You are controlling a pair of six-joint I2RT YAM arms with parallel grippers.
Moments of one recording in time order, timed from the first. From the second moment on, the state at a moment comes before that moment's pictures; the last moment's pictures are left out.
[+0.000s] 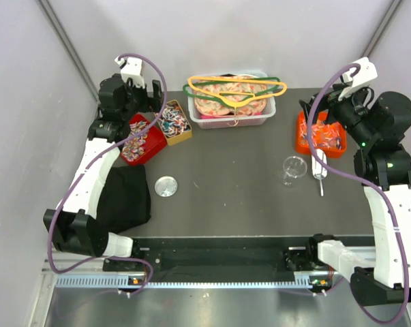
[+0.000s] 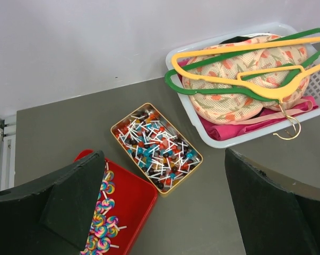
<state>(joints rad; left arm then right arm) -0.15 1.39 1.41 -0.21 0.13 0.01 0.08 1.01 1.48 -0.49 -0.29 -0.18</state>
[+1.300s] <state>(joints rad) -0.32 1.42 1.19 -0.16 0.24 0.16 -0.11 1.35 1.18 -0.50 -0.14 -0.24</state>
